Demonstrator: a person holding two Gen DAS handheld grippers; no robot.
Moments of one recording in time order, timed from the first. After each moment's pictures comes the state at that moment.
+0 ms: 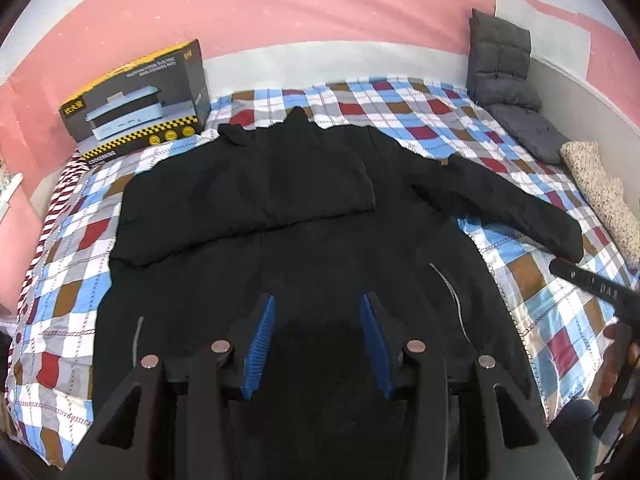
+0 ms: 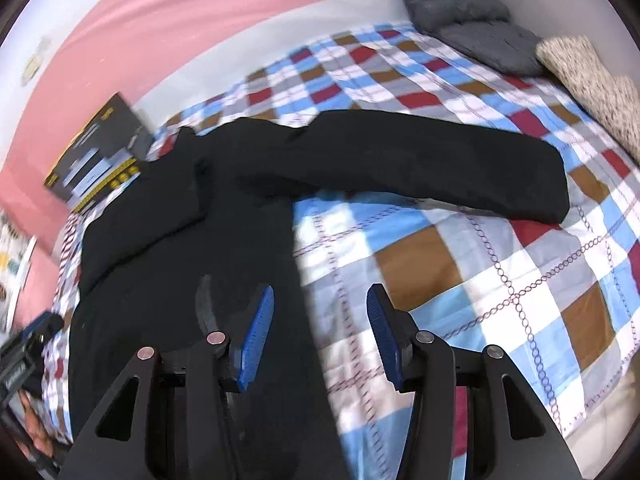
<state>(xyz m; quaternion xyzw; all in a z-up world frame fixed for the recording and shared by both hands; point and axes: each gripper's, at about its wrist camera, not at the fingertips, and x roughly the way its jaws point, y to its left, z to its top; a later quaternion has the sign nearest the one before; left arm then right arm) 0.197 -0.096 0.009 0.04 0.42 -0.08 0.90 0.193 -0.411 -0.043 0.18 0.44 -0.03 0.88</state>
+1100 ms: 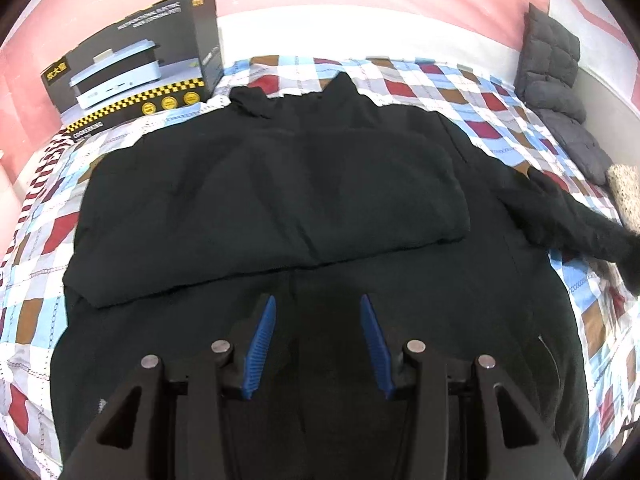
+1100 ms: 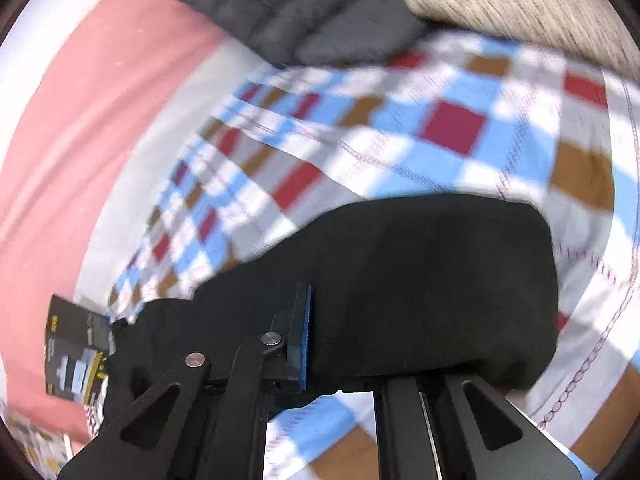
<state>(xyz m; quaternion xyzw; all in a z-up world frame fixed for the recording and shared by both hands) 0.315 -0.060 -0.059 0.01 0.45 -0.05 0.89 0.280 -0.573 -0.050 0.38 0.34 -0.16 0.85</state>
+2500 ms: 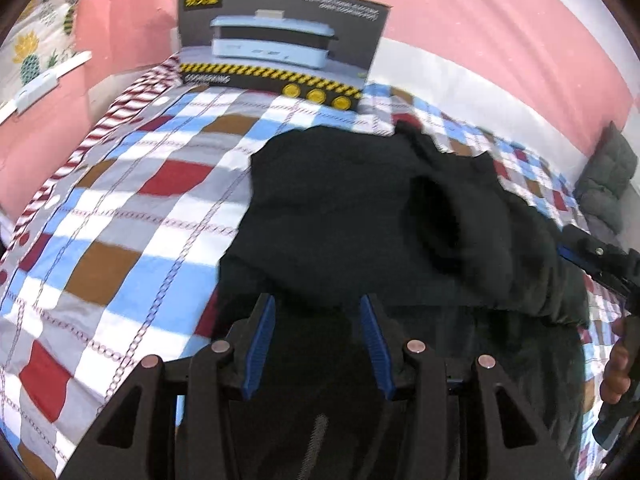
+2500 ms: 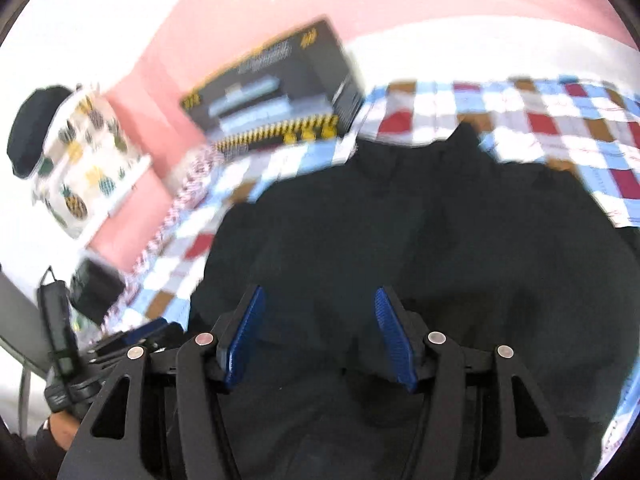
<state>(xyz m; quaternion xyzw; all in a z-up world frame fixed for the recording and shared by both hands) 0.297 0.125 -0.046 -0.13 0.42 0.04 0.90 0.363 -0.152 -0.019 0.10 0.41 0.27 0.87</state>
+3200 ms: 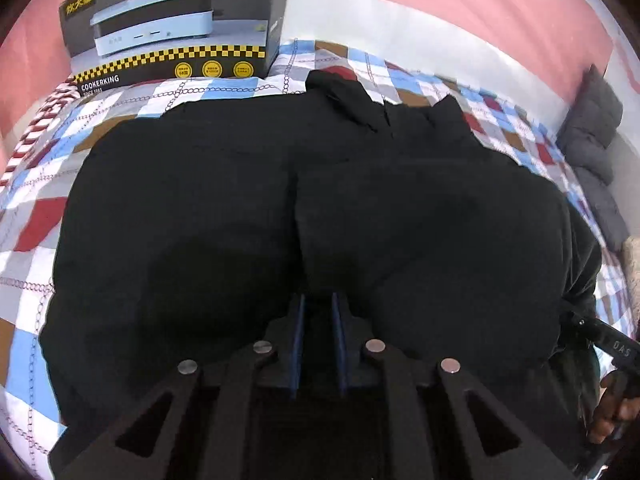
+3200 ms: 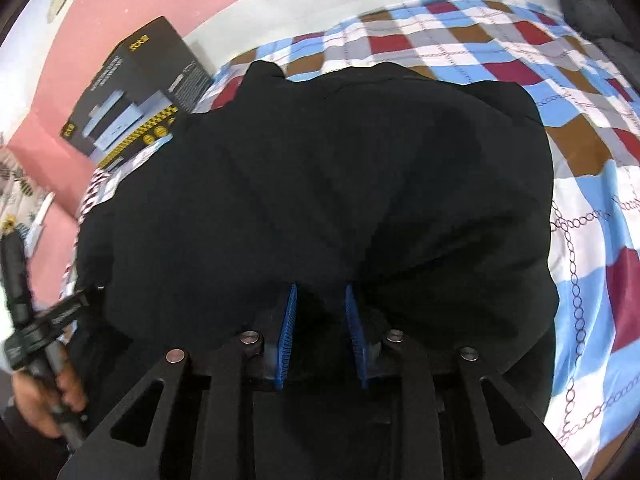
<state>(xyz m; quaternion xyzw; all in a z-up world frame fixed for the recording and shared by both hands) 0.407 0.046 -0.098 -0.08 0.46 -0.04 0.88 0.397 -0.268 -0.104 0.13 0.49 0.13 0.85</state>
